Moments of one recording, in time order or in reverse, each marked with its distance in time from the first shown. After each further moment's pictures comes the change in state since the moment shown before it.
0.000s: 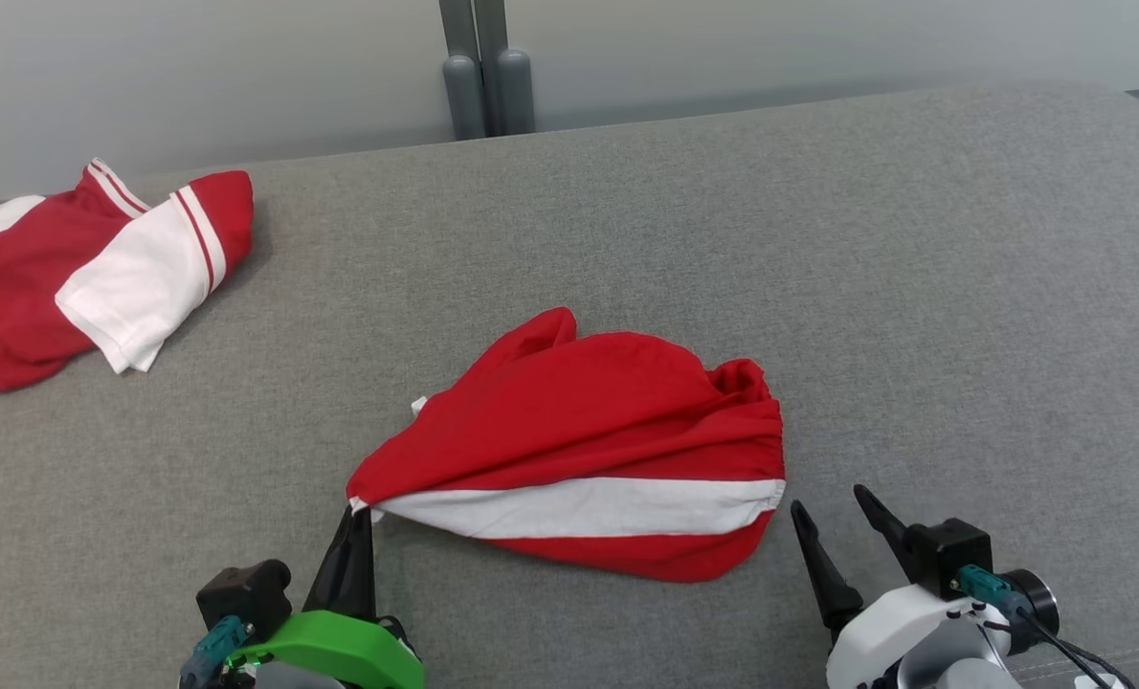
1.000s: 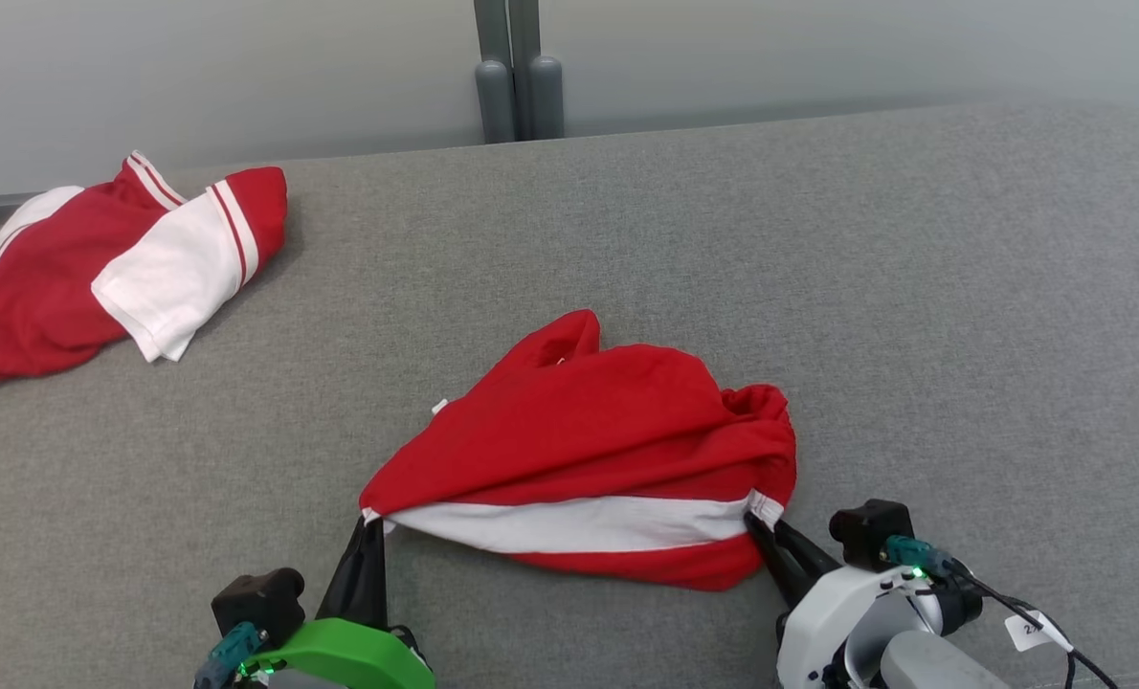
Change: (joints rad) left arm 0.002 -0.016 -0.013 0.029 0.000 -0.003 -0.006; right arm -0.202 -0.054 0.346 0.274 0.292 0.000 -0.012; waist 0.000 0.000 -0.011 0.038
